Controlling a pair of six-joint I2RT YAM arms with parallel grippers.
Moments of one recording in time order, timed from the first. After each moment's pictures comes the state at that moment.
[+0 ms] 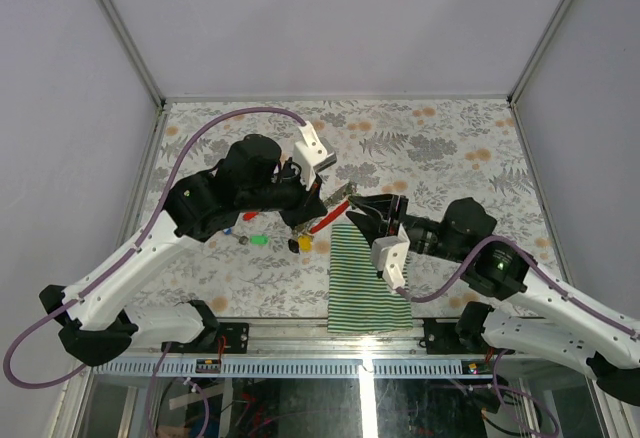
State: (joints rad) left arm -0.85 1.20 1.47 -0.83 0.29 -0.02; right arm 0.98 0.77 0.84 -0.07 -0.30 -0.98
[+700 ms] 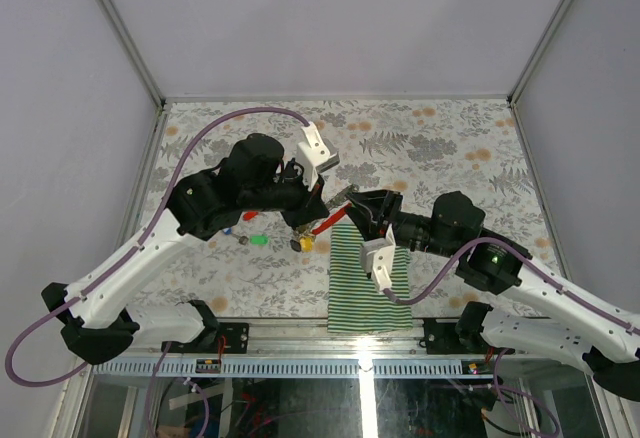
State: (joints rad) left arm -0.85 1.21 1.47 -0.83 0.32 -0.02; right arm 0.98 0.83 0.89 -0.16 -0.27 -1.16
